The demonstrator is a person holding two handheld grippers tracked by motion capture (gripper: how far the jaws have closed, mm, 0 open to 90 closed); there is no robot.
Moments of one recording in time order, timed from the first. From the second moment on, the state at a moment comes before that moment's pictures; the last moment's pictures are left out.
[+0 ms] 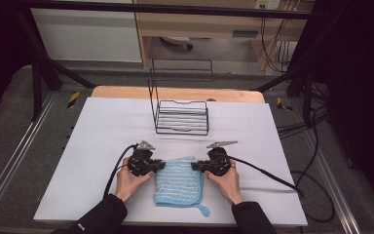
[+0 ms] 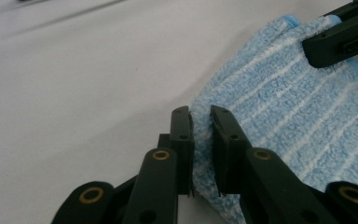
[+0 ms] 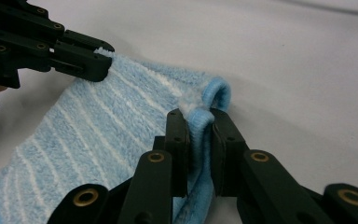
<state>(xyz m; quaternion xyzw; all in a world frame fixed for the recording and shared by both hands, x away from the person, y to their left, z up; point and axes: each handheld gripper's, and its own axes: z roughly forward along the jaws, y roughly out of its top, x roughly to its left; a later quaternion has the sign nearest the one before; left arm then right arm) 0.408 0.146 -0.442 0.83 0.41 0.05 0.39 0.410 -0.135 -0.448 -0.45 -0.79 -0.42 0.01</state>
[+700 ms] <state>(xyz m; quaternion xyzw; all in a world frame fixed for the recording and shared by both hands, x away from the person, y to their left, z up) 0.391 0.153 -0.410 0.81 0.38 0.08 0.45 0.390 -0.145 -0.420 -0.42 -0.76 -0.49 -0.02</state>
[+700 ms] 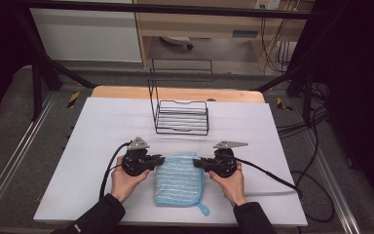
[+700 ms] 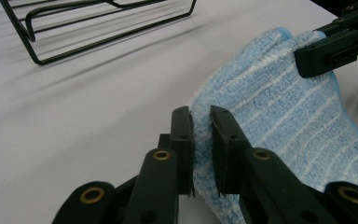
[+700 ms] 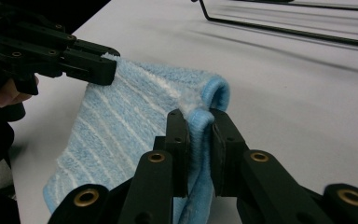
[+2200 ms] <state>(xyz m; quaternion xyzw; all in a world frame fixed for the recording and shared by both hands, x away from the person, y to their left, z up) 0.362 0.152 -0.354 0.77 0.33 0.15 0.52 0.366 -0.157 -0.360 -0.38 -0.74 -0.55 -0.09</state>
